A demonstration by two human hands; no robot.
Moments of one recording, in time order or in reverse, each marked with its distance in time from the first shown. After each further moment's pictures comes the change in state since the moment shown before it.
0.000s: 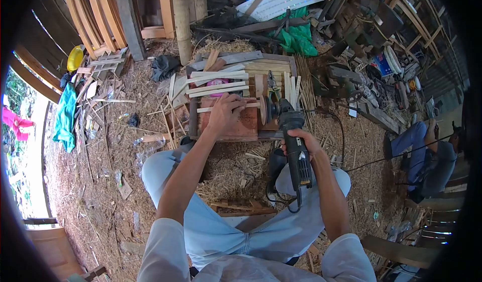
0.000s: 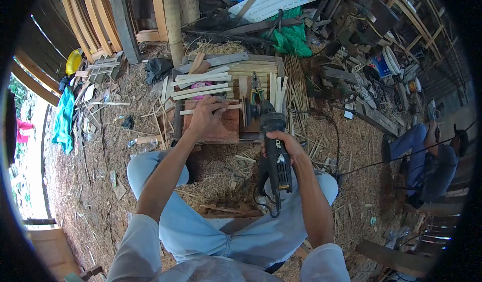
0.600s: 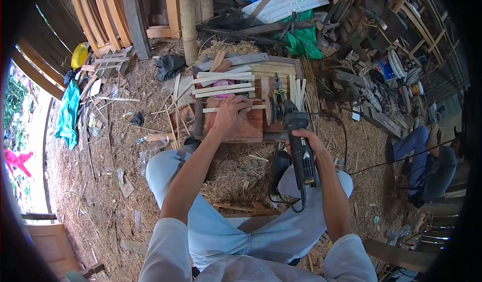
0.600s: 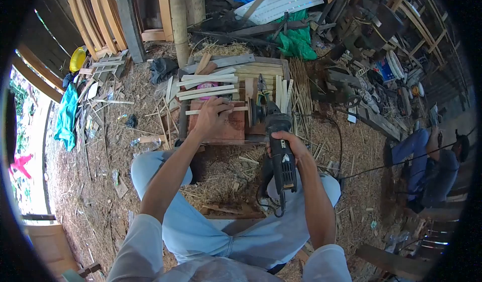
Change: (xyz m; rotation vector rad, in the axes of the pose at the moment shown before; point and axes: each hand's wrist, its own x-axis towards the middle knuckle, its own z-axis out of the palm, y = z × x) left_hand -0.001 0.004 -0.003 -0.018 0.018 0.004; right_hand 0.008 -0.004 -0.005 -0.026 -0.037 0.048
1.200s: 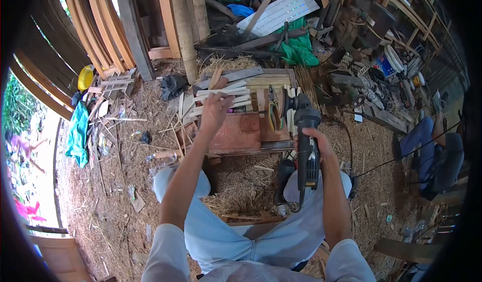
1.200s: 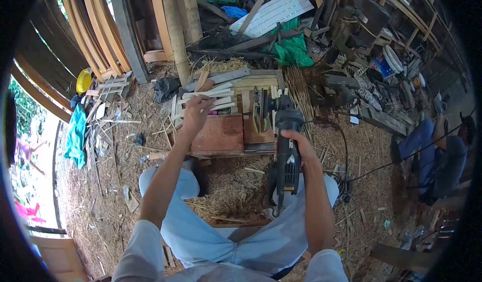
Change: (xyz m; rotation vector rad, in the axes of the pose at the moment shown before) left_hand 0.034 -0.014 -0.045 0.211 0.094 -0.010; right_hand -0.026 -0.019 0.003 0.119 0.011 -0.254
